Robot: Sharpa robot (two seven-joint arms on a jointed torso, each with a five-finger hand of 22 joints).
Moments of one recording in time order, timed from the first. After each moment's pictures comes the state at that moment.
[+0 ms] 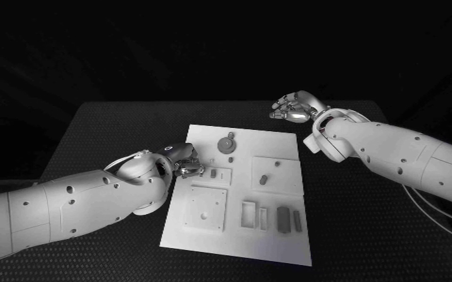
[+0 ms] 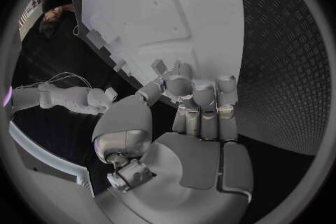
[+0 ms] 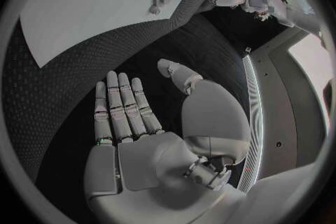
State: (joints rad) left arm 1.20 -0.73 -0.22 1.49 -1.38 -0.33 -0.38; left_hand 0.74 0.04 0.78 -0.26 0.30 1.09 0.07 0.57 0.58 1.44 -0.10 0.99 0.65 1.22 -0.16 1.40 0.53 0.04 1.00 -0.15 1.02 1.31; right arm 1.21 -0.69 -0.03 1.14 -0.86 -0.40 0.09; right_hand 1.03 -0.21 0.60 -0.14 0.40 0.72 0.19 0.35 0.39 0.96 0.18 0.15 0.07 0.84 0.17 0.29 0.42 0.15 0.54 0.22 0.08 1.08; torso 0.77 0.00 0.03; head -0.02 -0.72
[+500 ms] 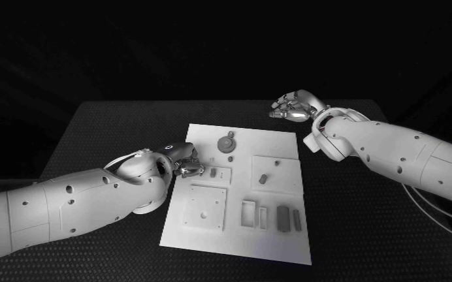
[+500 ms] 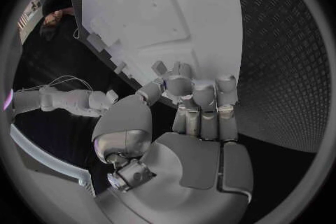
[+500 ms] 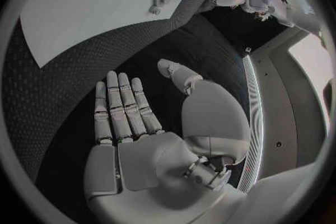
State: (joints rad) left arm 1.20 -0.73 -0.21 1.49 -1.40 -0.31 -0.38; left_hand 0.74 0.03 0.79 -0.25 0.29 1.09 0.06 0.57 0.58 1.44 -0.10 0.99 0.65 1.22 -0.16 1.40 0.53 0.04 1.00 -0.15 1.02 1.31; right arm 1.21 -0.69 -0.03 1.14 -0.86 -0.40 0.09; right_hand 1.02 -0.20 0.60 -0.14 0.40 0.72 0.19 0.35 0.39 0.96 0.18 0.15 0.07 0.84 0.17 0.29 0.42 0.15 0.54 0.22 0.08 1.08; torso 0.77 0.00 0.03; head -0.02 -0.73
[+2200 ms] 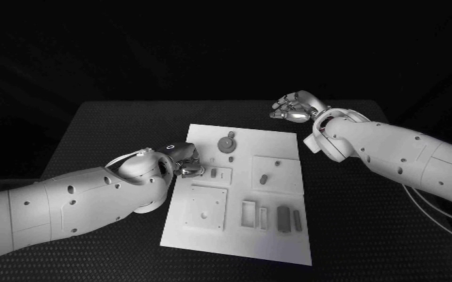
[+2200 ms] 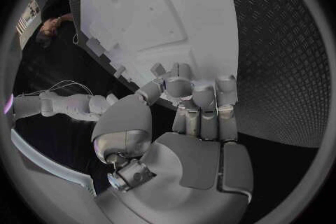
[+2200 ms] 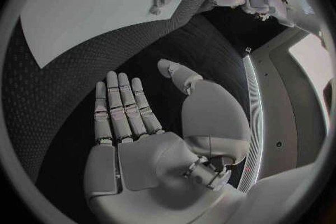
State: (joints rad) left arm 1.20 -0.73 -0.21 1.49 -1.44 -0.28 -0.40; left_hand 0.76 0.01 0.78 -0.24 0.29 1.10 0.07 0.58 0.58 1.44 -0.10 1.02 0.65 1.22 -0.16 1.41 0.54 0.04 1.00 -0.15 1.02 1.31; right arm 1.21 -0.69 -0.03 1.14 -0.86 -0.40 0.09; right_hand 1.02 -0.20 0.60 -0.14 0.40 0.72 0.19 0.35 0.39 0.96 0.19 0.15 0.07 0.83 0.17 0.29 0.42 0.15 0.54 0.22 0.08 1.09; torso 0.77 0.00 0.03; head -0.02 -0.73
